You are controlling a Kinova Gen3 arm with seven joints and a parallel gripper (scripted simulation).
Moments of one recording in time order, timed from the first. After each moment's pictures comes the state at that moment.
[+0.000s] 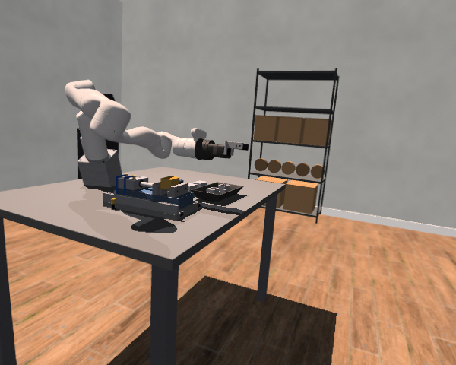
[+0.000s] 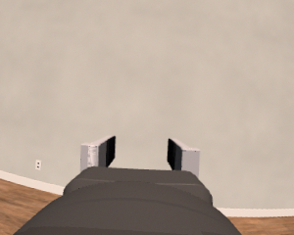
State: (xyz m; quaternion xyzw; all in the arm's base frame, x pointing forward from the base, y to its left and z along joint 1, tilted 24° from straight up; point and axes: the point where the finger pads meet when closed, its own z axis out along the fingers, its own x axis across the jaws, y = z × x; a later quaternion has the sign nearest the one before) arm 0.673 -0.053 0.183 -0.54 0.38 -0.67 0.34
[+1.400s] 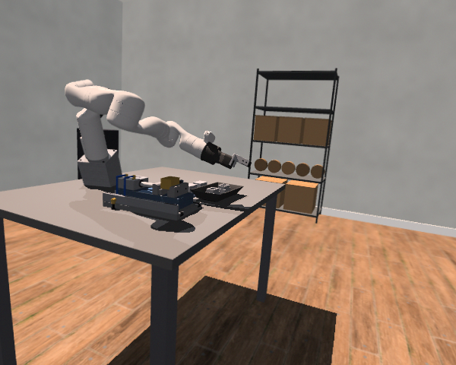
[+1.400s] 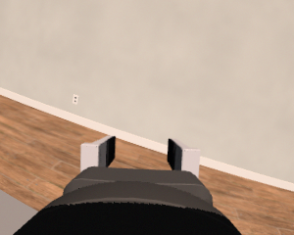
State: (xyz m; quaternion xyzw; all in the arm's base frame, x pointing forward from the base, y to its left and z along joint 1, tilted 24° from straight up) arm 0.685 -0.011 0.097 -0.67 0.40 -0.58 0.24
